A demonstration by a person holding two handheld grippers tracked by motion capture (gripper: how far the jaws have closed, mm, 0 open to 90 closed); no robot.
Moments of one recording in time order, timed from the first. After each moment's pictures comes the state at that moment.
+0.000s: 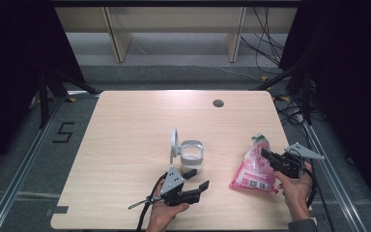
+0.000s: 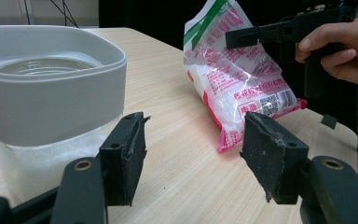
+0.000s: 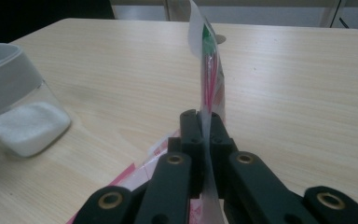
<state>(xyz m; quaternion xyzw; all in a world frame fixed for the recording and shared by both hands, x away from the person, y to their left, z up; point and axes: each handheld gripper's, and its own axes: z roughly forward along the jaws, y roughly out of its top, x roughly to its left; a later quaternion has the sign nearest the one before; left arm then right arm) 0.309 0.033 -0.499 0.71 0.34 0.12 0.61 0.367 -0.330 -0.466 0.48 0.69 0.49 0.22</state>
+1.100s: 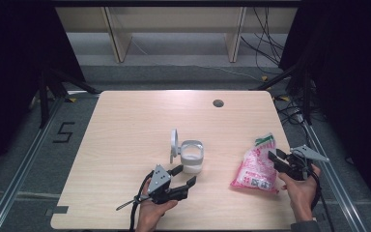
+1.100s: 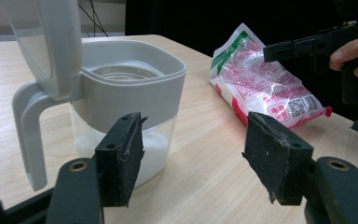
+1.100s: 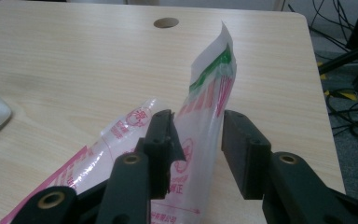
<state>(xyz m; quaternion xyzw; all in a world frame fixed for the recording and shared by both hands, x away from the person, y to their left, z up) 0.312 0.065 -0.494 0.69 0.36 0.16 0.60 0.361 -0.345 -0.467 0.54 0.68 0.43 0.26</state>
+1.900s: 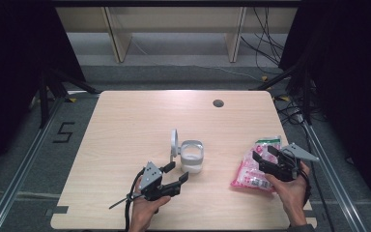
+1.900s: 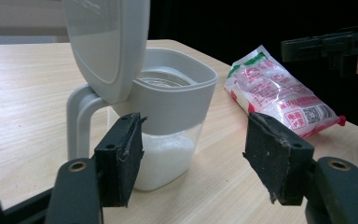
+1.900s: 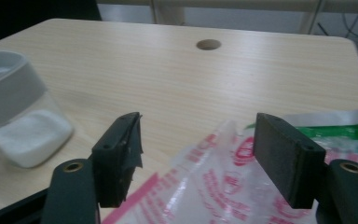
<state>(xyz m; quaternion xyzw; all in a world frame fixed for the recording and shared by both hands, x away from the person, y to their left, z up) 0.319 0.087 -0.490 0.69 0.37 0.17 0.60 0.357 -0.305 -0.453 0.49 0.69 0.47 0.25</state>
